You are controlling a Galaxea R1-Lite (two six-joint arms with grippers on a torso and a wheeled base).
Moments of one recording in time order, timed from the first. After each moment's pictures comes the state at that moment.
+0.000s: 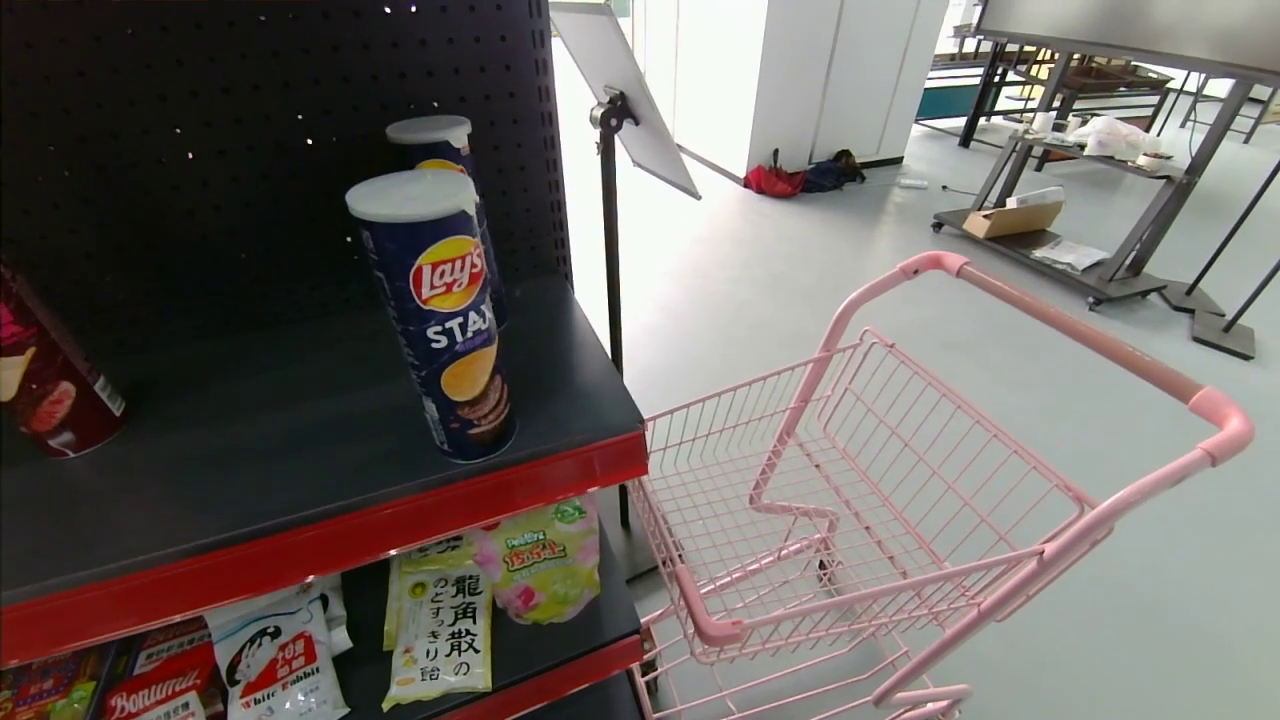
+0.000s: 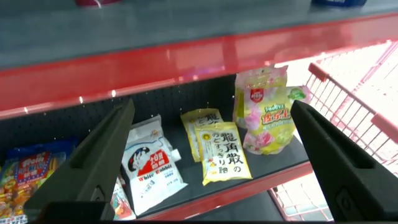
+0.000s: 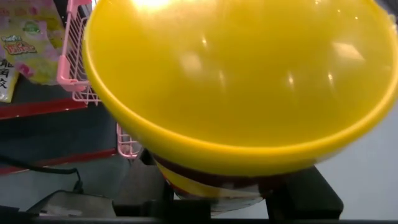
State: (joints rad) left arm 0.00 0.00 0.00 0.00 0.04 0.00; right arm 0.31 0.41 -0.57 0.46 -0.25 -0.09
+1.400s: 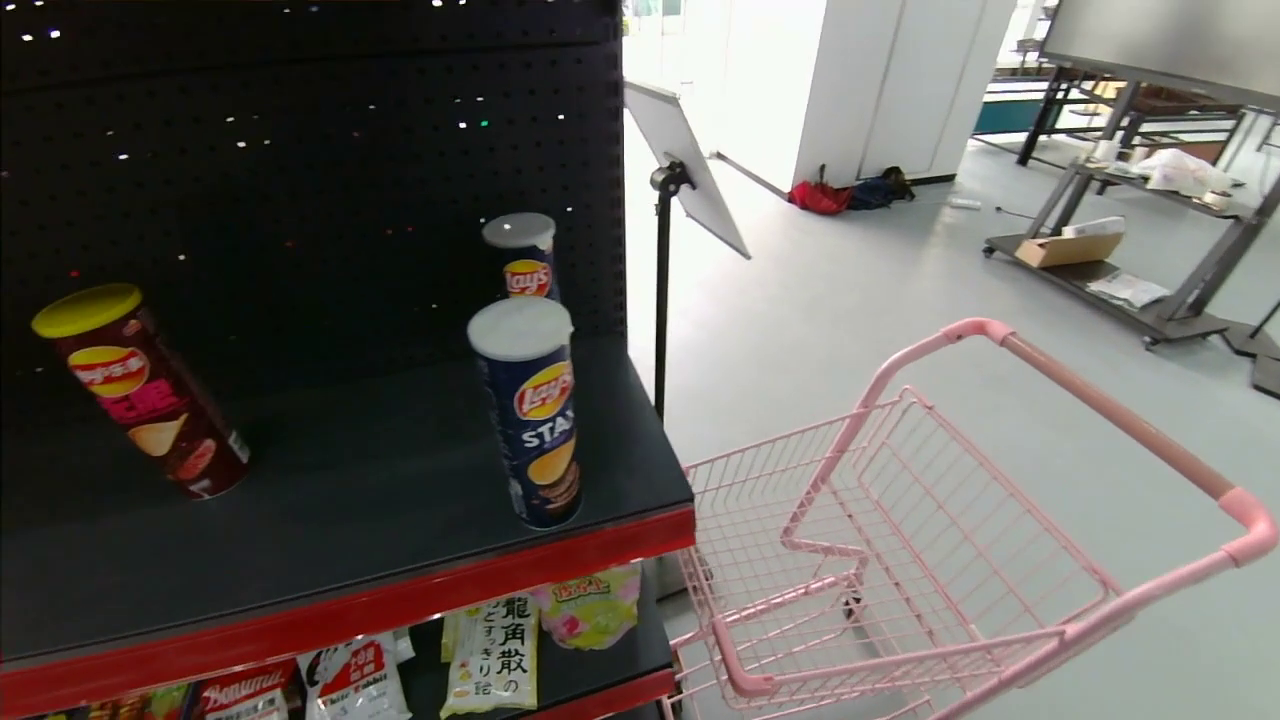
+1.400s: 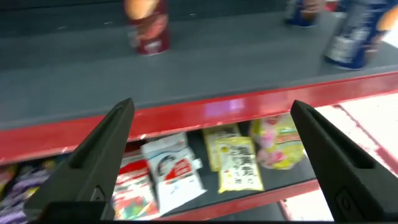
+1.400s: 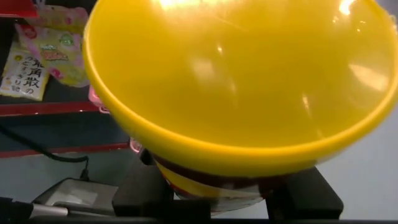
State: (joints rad) left arm 0.00 0.00 0.00 0.00 0.04 0.00; right arm 0.31 0.46 -0.53 0.45 -0.25 -0.09
